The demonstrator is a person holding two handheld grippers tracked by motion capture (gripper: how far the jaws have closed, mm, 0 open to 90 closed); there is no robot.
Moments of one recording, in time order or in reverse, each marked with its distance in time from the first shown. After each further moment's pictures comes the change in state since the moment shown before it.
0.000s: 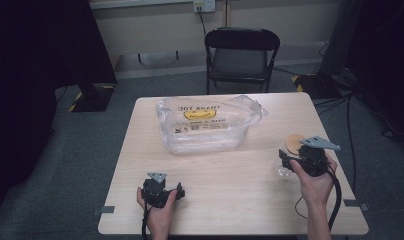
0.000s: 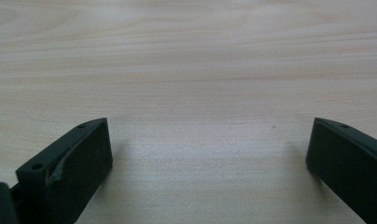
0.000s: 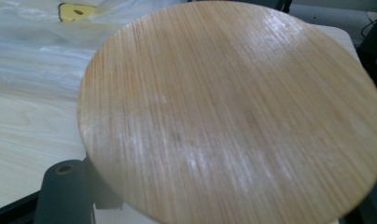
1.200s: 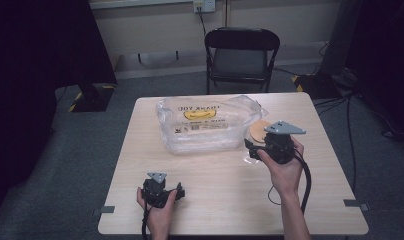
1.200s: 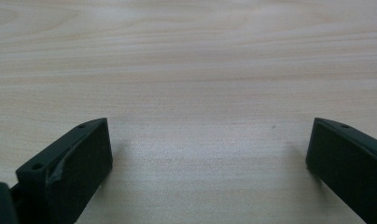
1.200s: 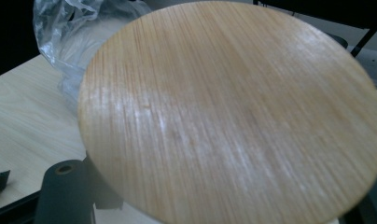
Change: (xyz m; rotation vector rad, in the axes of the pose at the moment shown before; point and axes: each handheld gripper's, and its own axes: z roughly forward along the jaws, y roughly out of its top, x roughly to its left) left arm 0.000 0.000 0.000 0.000 0.000 0.000; right arm 0.078 0.063 0.001 -0.079 0.167 -0.103
